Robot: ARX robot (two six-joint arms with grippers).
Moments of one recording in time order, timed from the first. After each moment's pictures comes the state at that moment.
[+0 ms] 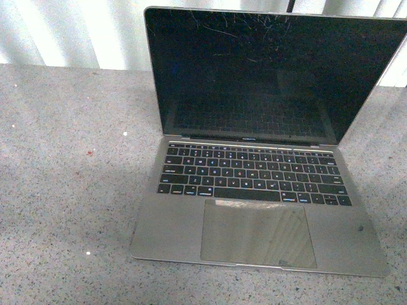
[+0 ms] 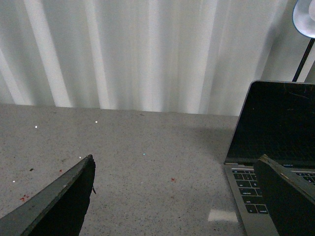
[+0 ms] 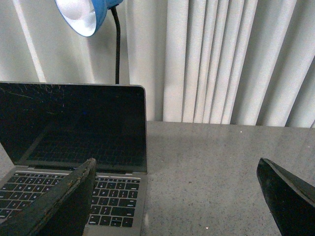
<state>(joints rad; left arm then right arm) 0.00 0.00 0.03 0.00 0.00 0.00 0.00 0.00 0.01 0.00 0.00 -0.01</state>
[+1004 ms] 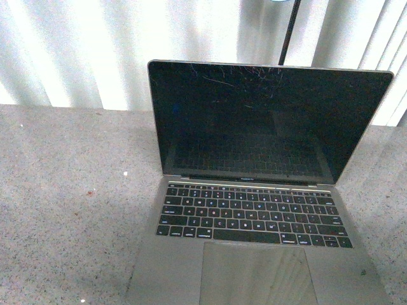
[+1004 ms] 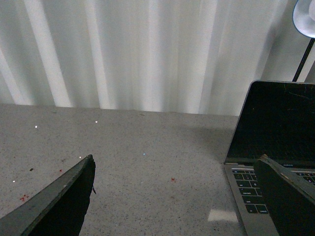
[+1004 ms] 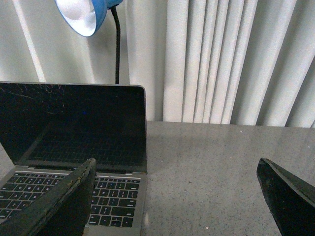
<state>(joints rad) 0.00 0.00 0.03 0.00 0.00 0.00 0.00 0.00 0.01 0.00 0.00 -0.01</state>
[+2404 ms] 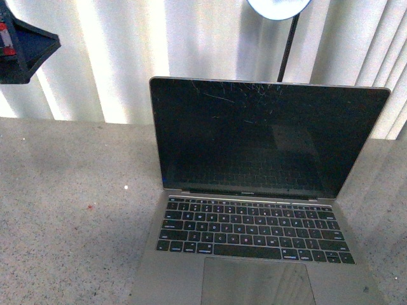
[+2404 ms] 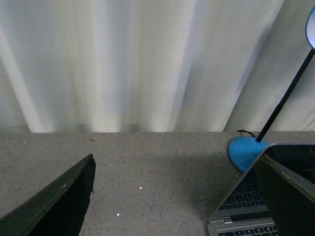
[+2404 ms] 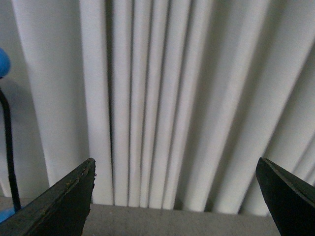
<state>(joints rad) 0.02 1.50 0.64 0.79 0.28 -0.03 -0.46 1.46 0.78 0.81 -0.45 -0.08</state>
